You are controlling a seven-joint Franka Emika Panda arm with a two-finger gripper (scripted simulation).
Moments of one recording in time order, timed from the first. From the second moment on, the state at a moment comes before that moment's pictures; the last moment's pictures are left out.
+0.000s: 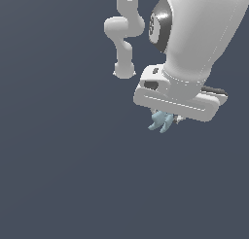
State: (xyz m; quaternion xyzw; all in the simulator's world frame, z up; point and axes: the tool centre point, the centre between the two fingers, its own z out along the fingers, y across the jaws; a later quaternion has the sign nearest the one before) arm 0.070 0.124 0.302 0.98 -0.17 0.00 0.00
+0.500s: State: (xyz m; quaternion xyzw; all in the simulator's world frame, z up) arm 0.067 0.157 0.345 0.98 -0.17 0.00 0.00
